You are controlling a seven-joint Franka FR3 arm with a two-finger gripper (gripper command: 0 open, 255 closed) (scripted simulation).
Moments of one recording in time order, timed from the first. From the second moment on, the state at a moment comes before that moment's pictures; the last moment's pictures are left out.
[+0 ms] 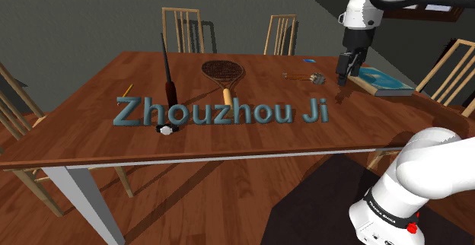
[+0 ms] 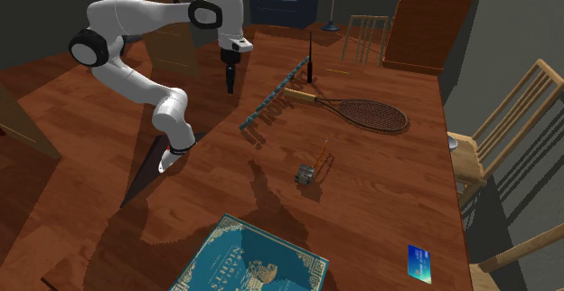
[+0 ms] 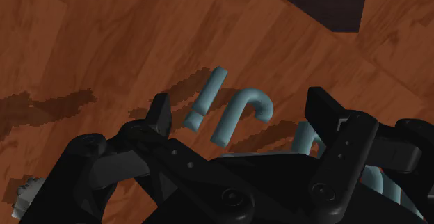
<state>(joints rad) 0.01 -0.77 -0.02 -2.32 -0.11 1.42 -0.06</state>
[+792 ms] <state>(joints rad) 0.03 -0.58 -0.27 -2.27 -0.26 1.63 -0.47</state>
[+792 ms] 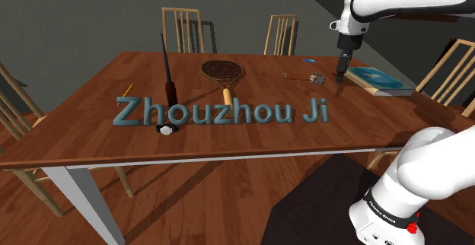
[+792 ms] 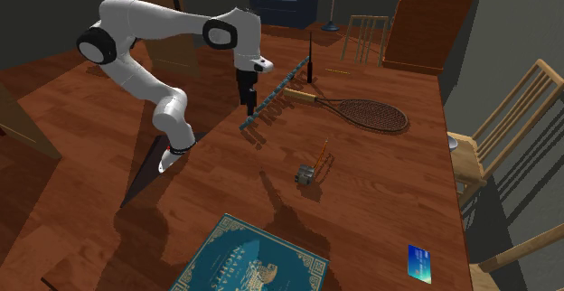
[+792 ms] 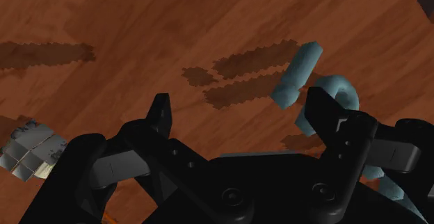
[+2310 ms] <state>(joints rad) 0.00 0.34 -0.53 -1.59 0.09 1.88 -1.47</state>
